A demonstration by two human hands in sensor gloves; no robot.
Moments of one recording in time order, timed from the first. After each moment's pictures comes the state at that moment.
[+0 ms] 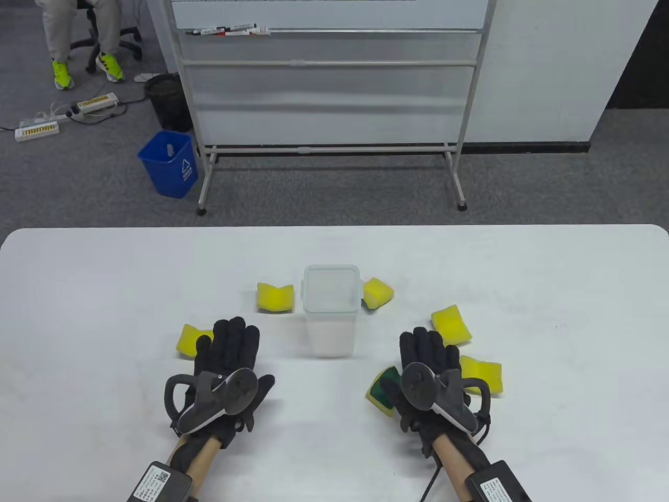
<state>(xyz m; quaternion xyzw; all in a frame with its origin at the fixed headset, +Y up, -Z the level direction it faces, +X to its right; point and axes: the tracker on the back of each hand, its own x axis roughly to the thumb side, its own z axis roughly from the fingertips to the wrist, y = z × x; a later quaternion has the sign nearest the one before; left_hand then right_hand) -0.217 -0.713 -0.342 0.08 -0.11 -0.03 0.99 0.134 -0.724 -0.341 0.05 -0.05 1.00 0.07</state>
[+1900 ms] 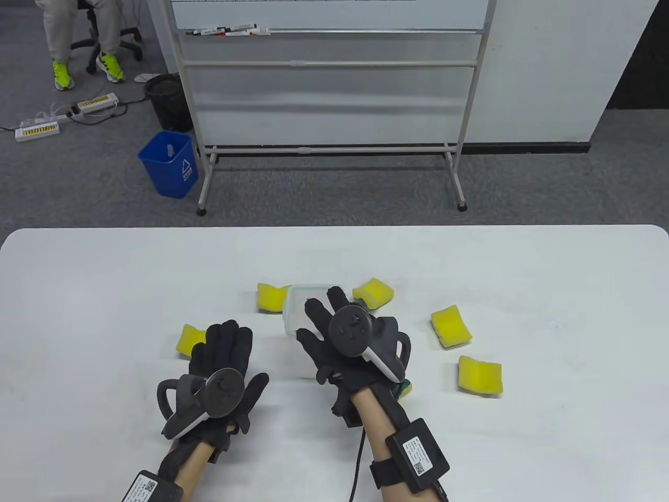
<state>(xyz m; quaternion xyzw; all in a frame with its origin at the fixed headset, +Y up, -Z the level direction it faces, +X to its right) -0.229 -0.699 -0.332 0.09 -0.11 0.06 0.99 0.015 -0.635 -0.373 0.10 -0.03 0.97 0.24</state>
